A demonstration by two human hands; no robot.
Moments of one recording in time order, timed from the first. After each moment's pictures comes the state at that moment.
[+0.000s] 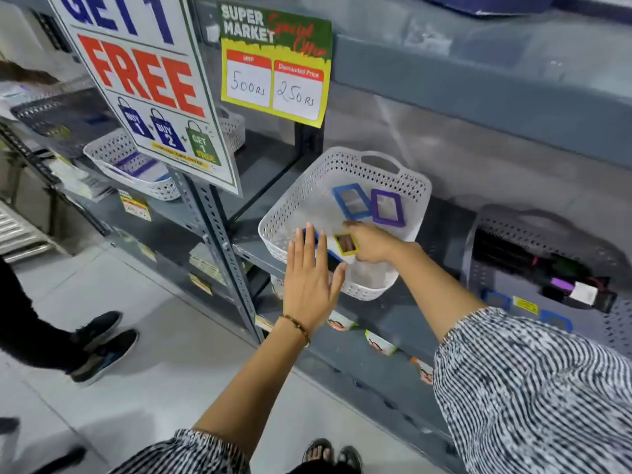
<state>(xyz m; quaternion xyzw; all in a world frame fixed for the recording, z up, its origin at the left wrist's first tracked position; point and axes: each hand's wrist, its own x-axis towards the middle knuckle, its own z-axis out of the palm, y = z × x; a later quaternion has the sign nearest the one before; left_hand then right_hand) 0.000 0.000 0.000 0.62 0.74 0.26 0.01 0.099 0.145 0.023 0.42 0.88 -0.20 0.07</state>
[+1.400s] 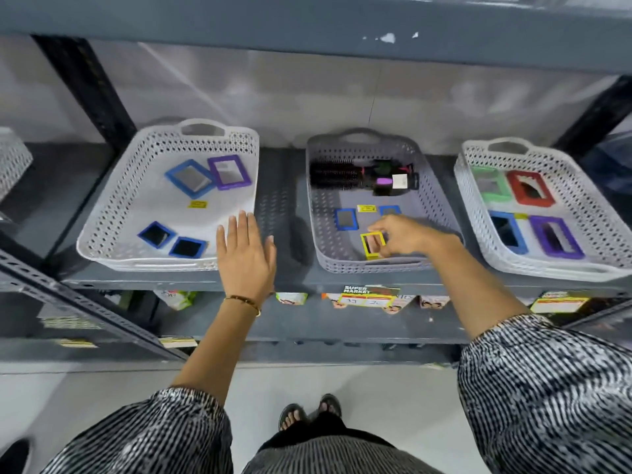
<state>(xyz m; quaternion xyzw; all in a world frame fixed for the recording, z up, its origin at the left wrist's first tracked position) 0.104 0.016 -0.018 0.72 0.67 0.19 -0.02 0.388 0.037 0.017 0.67 0.68 -0.30 0.01</state>
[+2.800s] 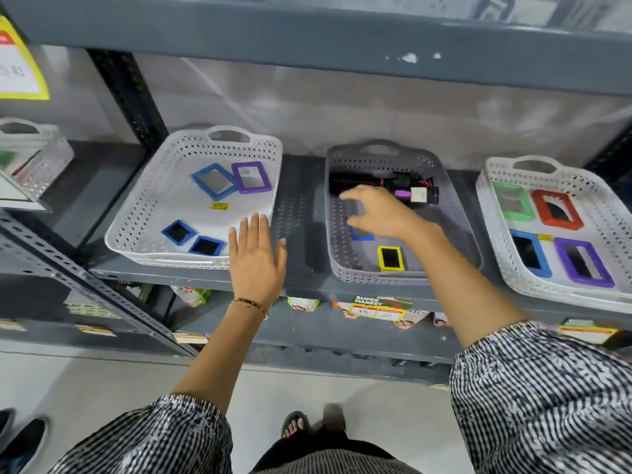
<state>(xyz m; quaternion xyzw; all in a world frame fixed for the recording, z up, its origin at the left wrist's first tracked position) 0.101 0.010 -0.008 0.71 0.68 0.21 0.00 0.317 0.059 0.077 0.61 0.76 -0.19 -0.10</state>
